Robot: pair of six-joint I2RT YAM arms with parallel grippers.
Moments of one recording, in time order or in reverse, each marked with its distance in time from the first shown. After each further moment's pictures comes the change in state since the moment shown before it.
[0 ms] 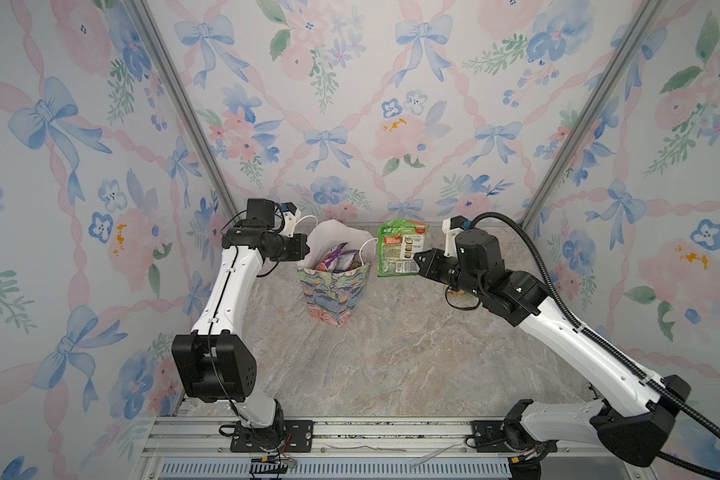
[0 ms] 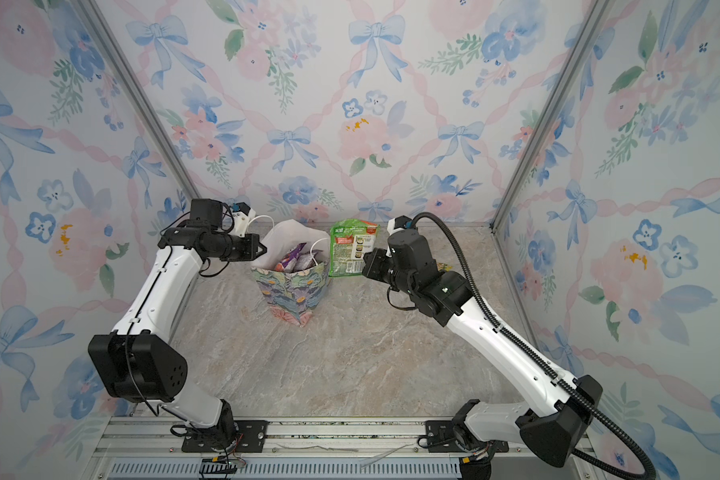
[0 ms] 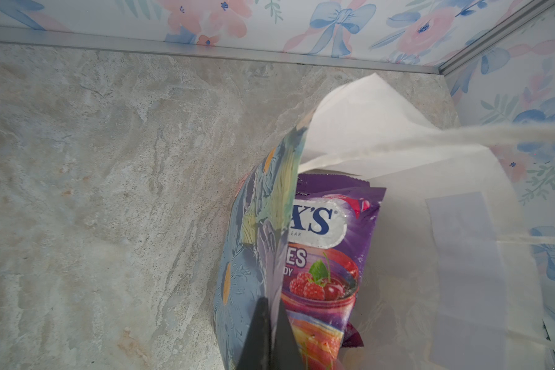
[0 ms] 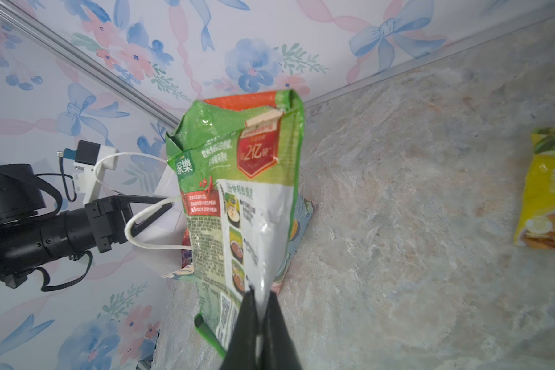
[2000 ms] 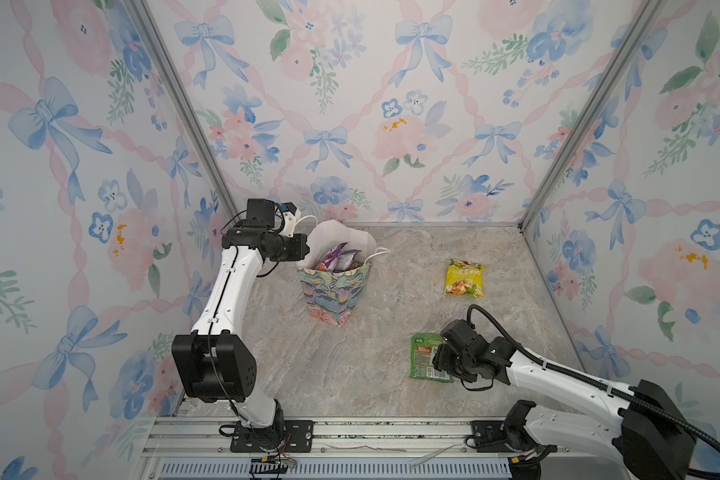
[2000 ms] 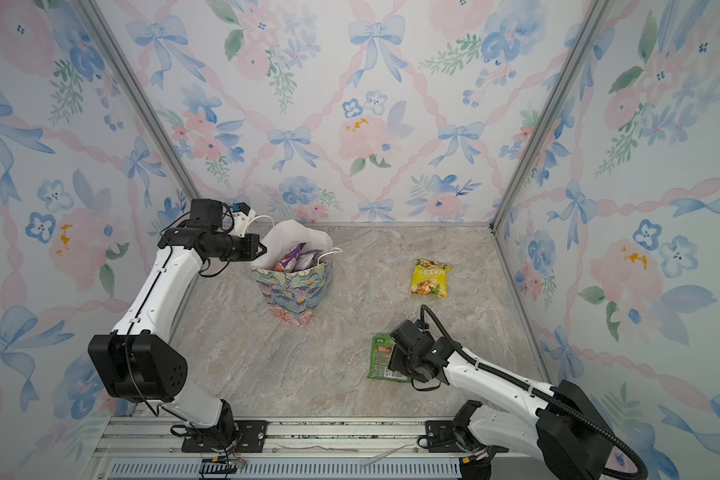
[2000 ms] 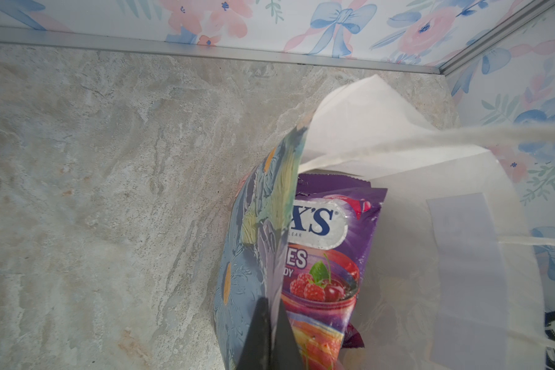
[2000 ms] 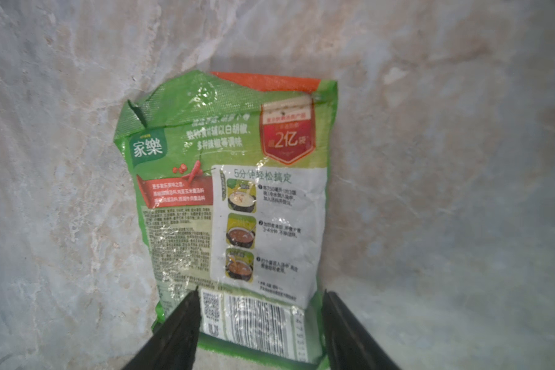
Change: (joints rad) left arm 0.000 0.000 0.000 0.000 -0.003 0.000; right arm 0.073 -0.183 -0.874 -0.070 -0.037 0.280
